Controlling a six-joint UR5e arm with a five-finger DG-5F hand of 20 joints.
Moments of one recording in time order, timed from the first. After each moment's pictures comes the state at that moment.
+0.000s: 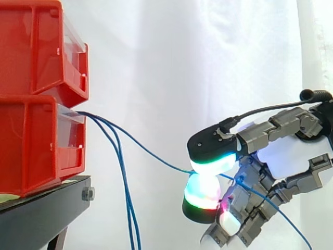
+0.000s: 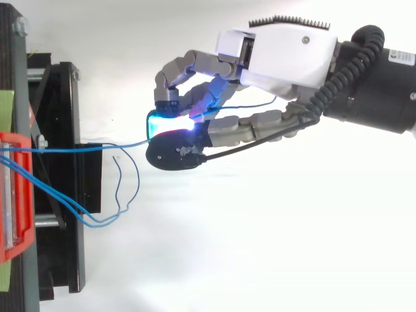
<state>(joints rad) 0.11 -2.29 -1.03 -3.32 -1.21 -0.17</state>
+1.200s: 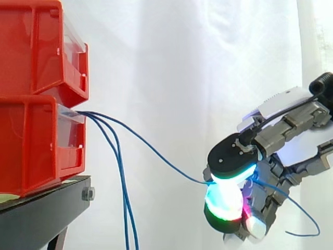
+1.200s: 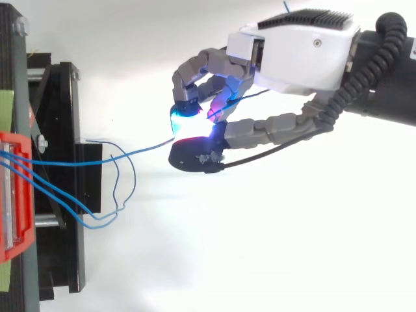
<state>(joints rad) 0.11 -2.29 -0.96 -3.48 -1.21 -0.38</state>
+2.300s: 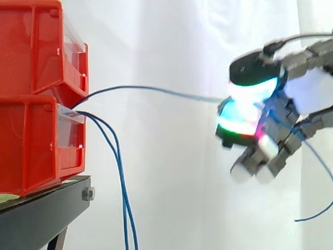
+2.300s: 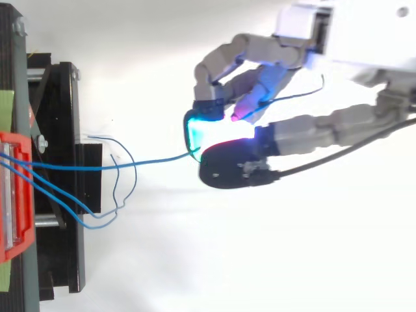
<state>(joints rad) 0.10 -2.14 -1.09 -3.38 -1.28 -0.27</state>
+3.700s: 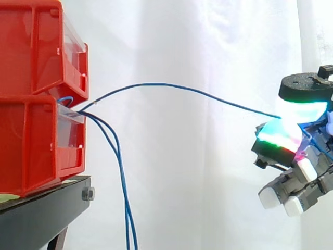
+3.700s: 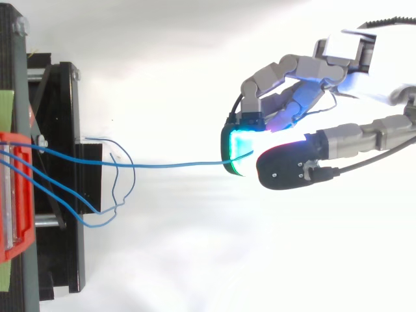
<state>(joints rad) 0.11 -2.01 -1.53 -2.87 -1.28 -0.12</state>
